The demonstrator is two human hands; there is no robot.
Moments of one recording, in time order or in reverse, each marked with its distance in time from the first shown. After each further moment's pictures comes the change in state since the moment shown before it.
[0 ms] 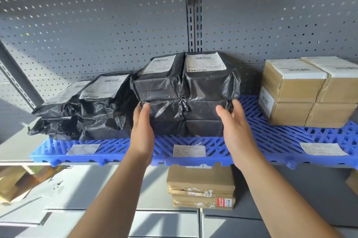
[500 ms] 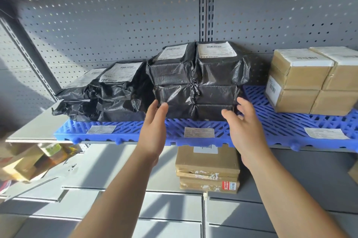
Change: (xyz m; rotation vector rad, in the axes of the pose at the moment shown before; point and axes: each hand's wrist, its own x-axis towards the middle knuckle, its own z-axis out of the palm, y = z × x) left_hand -0.061 0.010 -0.022 0.133 -0.013 -0.031; right_hand -0.046 0.003 0.005 -0.136 0.118 -0.042
